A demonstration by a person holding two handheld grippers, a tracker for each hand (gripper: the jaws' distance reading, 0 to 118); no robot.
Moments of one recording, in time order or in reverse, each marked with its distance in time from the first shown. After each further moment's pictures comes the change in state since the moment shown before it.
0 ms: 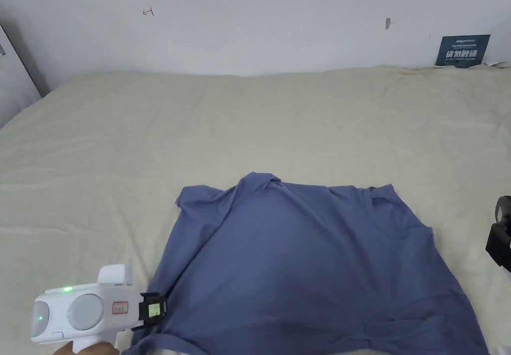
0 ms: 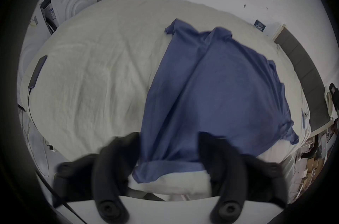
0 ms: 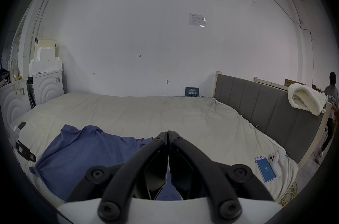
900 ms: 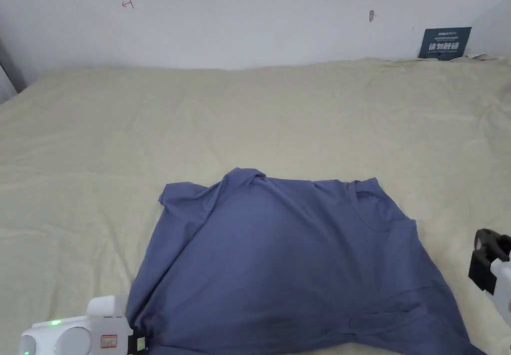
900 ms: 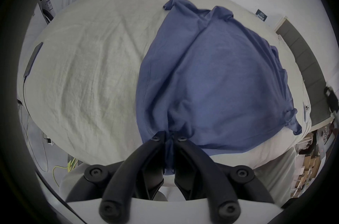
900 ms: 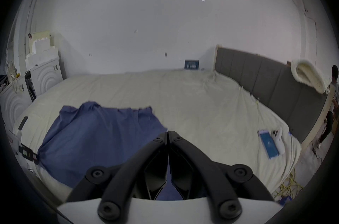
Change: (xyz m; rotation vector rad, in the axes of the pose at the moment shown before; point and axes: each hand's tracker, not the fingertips) left arm 0.005 -0.032 -0.016 -0.076 -0.009 0.000; right arm 0.016 -0.040 -0.009 -0.244 0.014 -0.040
